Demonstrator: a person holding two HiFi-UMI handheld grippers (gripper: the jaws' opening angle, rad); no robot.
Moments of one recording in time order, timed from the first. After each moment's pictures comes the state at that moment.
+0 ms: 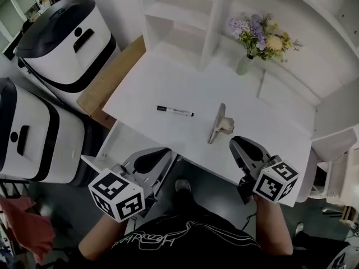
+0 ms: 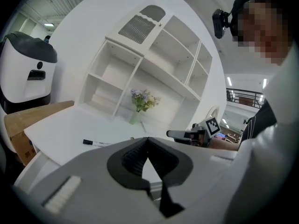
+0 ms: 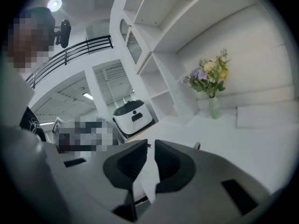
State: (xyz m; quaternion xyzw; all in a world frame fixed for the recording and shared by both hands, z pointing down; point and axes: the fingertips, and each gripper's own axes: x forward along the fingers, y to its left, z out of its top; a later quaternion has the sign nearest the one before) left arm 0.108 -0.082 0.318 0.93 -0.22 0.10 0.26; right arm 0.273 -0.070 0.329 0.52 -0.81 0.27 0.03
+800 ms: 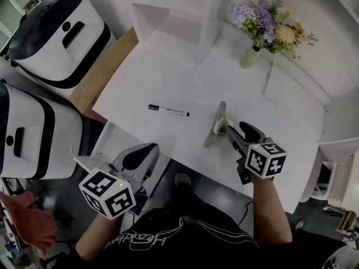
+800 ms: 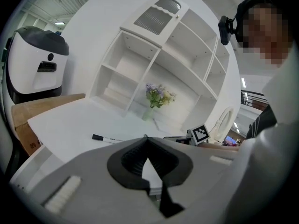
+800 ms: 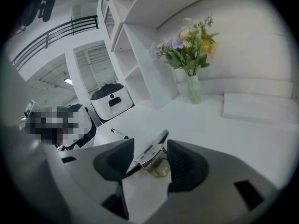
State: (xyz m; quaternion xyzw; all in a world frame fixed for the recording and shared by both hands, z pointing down) left arm 0.116 -0.129 0.364 0.90 -0.28 0.12 0.30; right arm 0.349 -0.140 0.448 0.57 -0.75 0.31 0.13
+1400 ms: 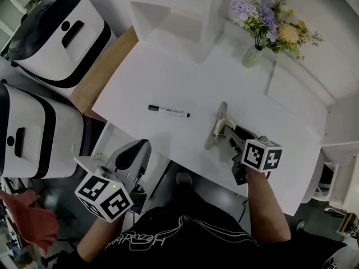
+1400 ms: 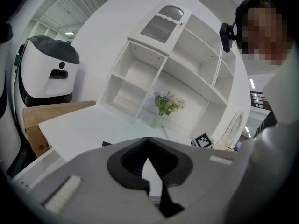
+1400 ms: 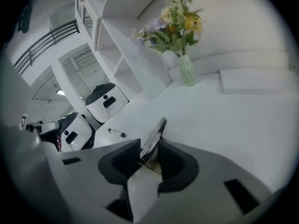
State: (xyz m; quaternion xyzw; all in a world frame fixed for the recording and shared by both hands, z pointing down) left arm 0.102 -0.150 0.358 0.88 -0.35 0.09 0.29; right arm 0.346 -0.148 0.484 0.56 -0.72 0.40 0.10
